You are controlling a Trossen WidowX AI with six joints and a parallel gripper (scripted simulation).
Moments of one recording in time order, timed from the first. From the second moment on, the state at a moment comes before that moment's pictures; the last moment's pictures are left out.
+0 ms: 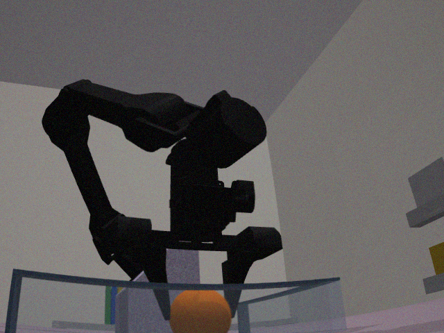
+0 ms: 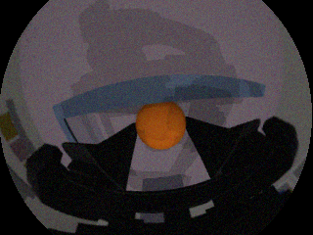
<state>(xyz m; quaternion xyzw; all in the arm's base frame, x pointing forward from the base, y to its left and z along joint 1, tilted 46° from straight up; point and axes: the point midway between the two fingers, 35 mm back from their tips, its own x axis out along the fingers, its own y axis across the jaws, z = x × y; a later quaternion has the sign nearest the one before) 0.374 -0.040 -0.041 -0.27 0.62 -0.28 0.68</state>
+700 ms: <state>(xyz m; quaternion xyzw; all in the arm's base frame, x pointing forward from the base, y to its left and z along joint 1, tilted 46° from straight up) 0.370 0.020 0.012 -0.28 0.62 -0.27 0.68</state>
